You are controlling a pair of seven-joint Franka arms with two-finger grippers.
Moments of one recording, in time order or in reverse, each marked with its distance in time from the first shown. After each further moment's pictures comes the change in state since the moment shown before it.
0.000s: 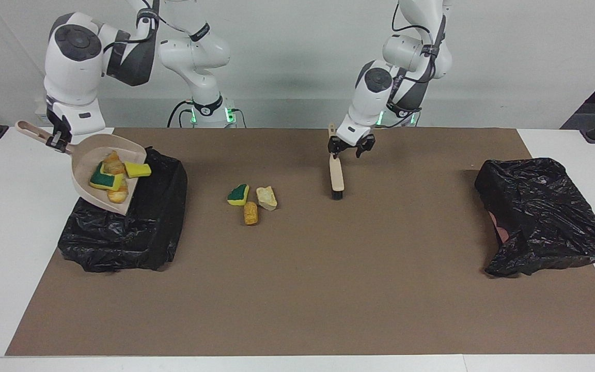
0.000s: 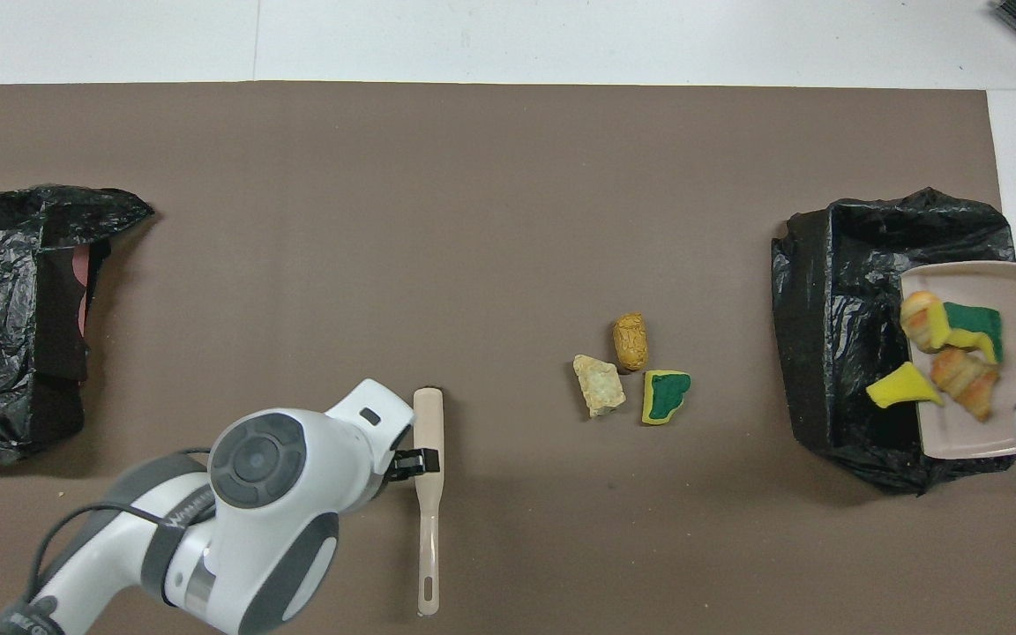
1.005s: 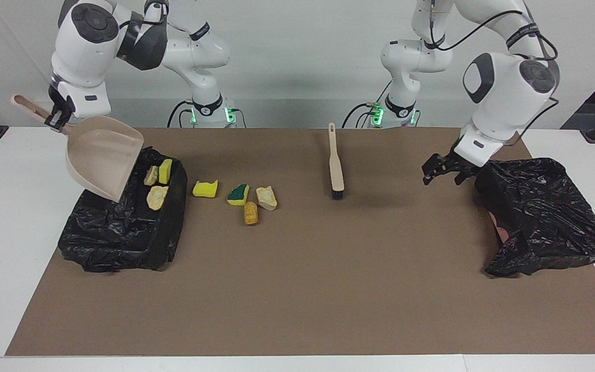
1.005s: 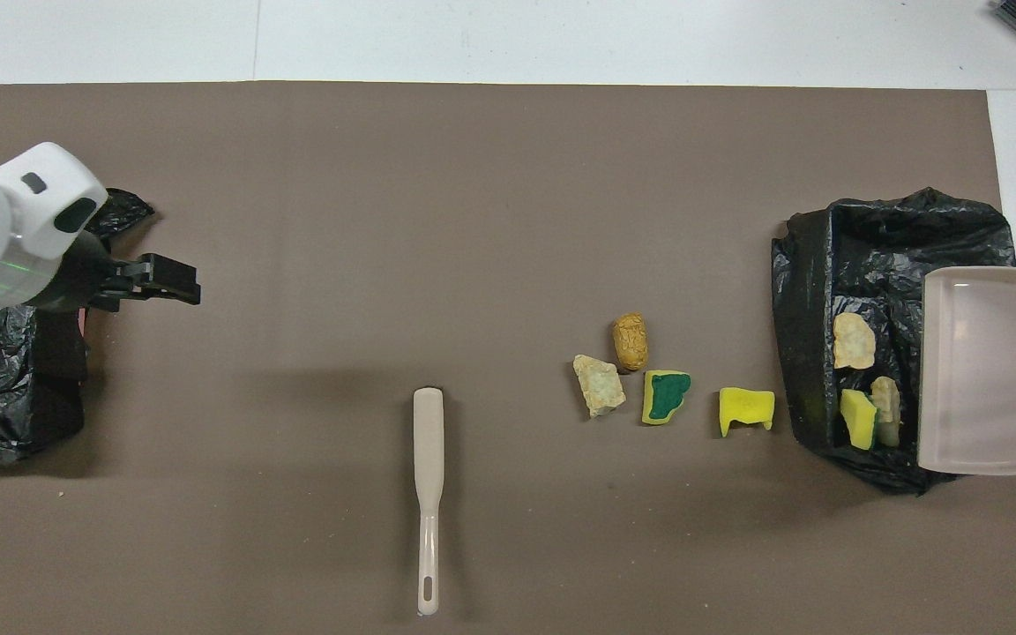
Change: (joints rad) left arm 0.496 0.161 0.005 0.596 0.046 -0.427 0.512; right arm -0.005 -0.036 0.054 0.089 0.078 -0.223 0.150
